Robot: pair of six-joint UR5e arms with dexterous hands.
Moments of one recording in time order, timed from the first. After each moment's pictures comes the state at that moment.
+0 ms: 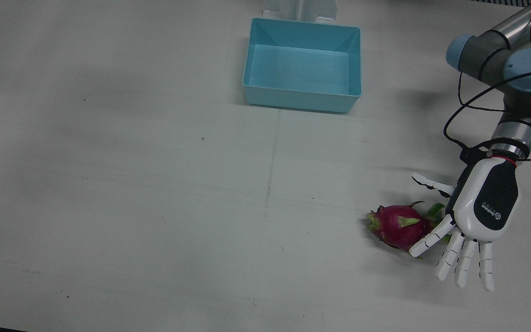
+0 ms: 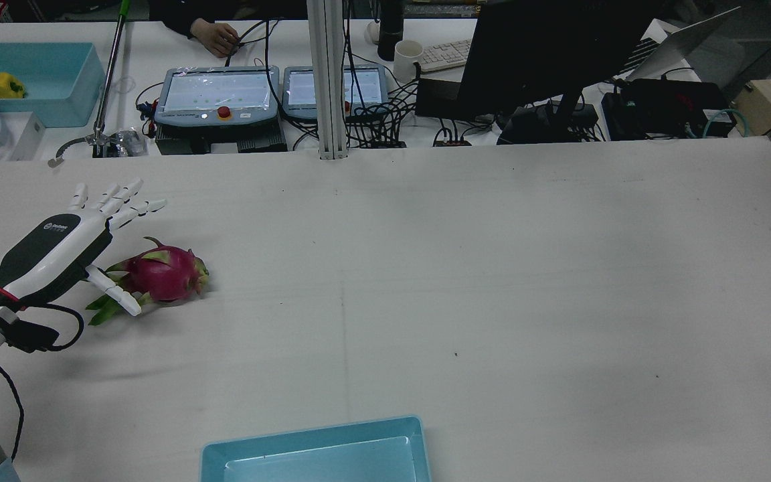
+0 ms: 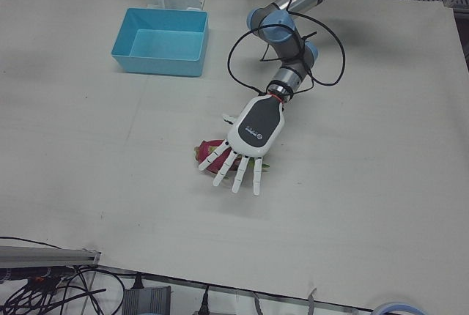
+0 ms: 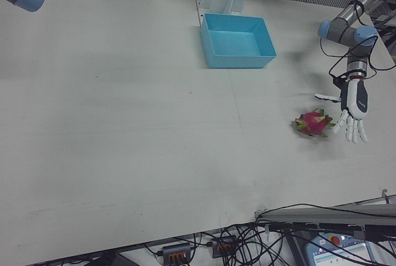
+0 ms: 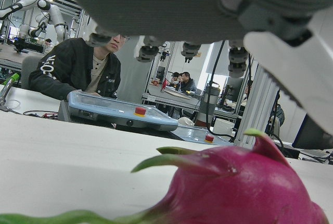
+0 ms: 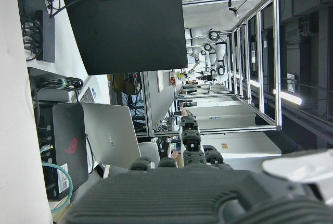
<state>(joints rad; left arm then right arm) -0.71 -1.76 -1.76 0.14 1.10 1.48 1.51 -1.56 1.56 -3.30 -1.47 0.12</state>
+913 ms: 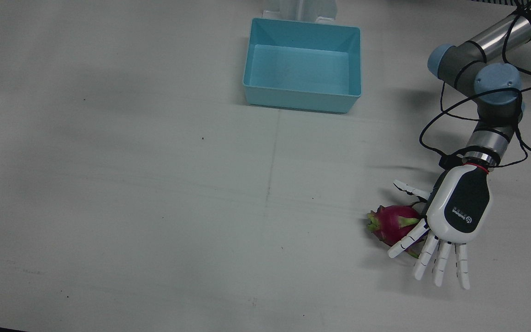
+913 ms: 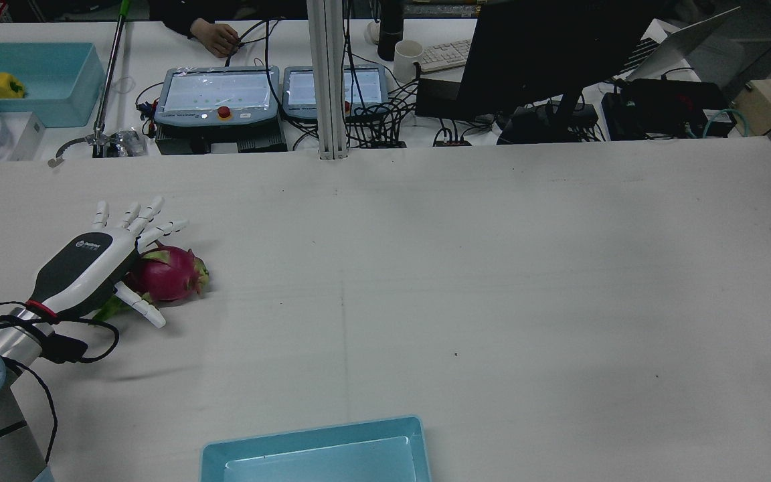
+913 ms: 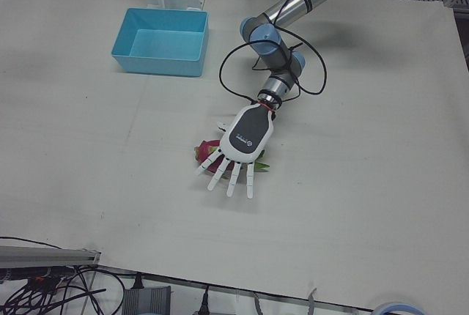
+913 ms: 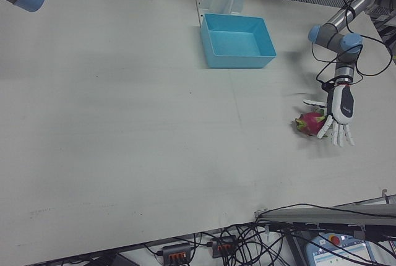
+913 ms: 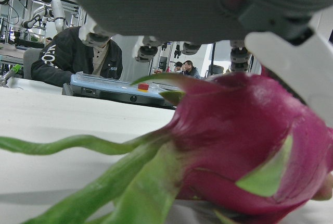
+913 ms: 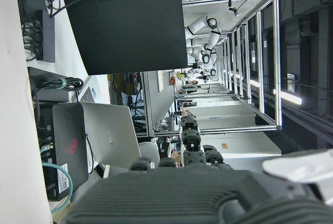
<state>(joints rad) -0.65 -1.82 -1.65 0.13 1.05 1.54 1.51 -1.56 1.56 -3.30 -1.47 0.12</state>
